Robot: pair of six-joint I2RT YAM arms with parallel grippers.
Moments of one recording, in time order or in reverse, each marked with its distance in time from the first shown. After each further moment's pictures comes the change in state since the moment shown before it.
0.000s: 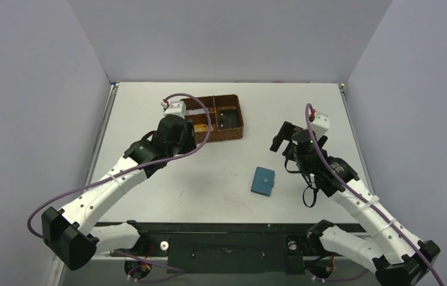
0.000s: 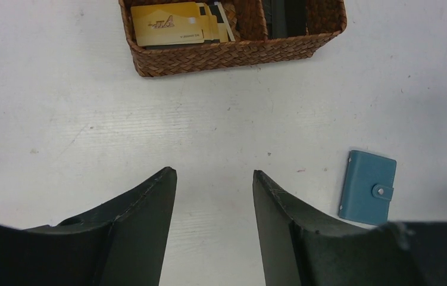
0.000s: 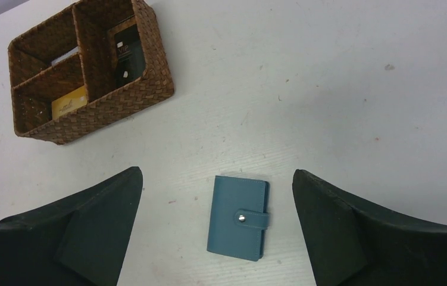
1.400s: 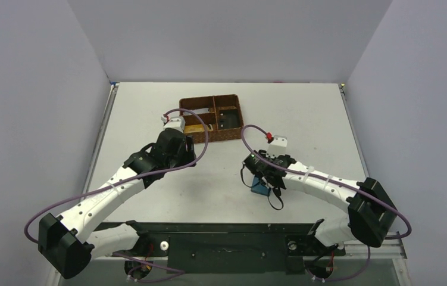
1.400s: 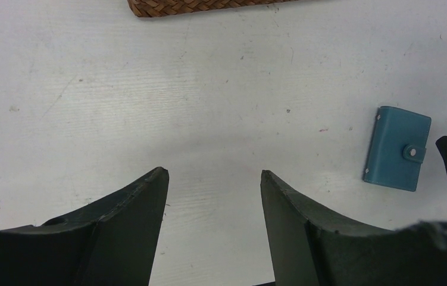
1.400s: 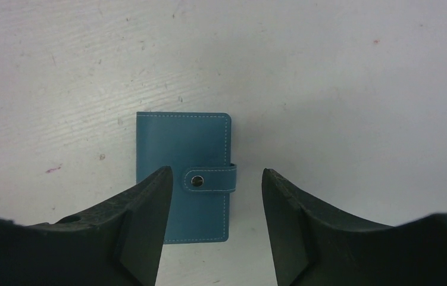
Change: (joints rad) left arm 0.004 -0.079 -0.171 0.001 0.064 -0.021; right arm 0.266 0.432 -0.074 -0.139 0.246 0.292
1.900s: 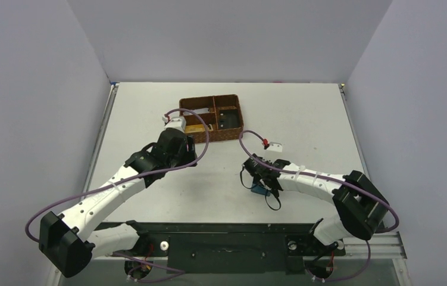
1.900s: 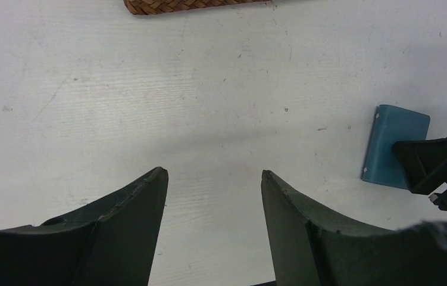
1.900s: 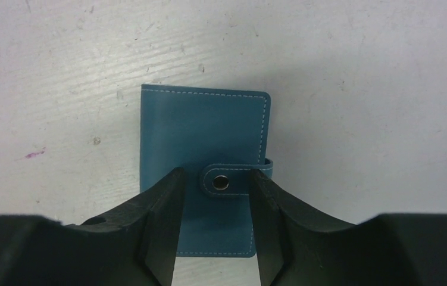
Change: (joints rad) left arm 0.000 0.008 0.000 0.007 0.011 -0.004; right arm -0.031 0.098 -0.095 0.187 -0.158 -0.035
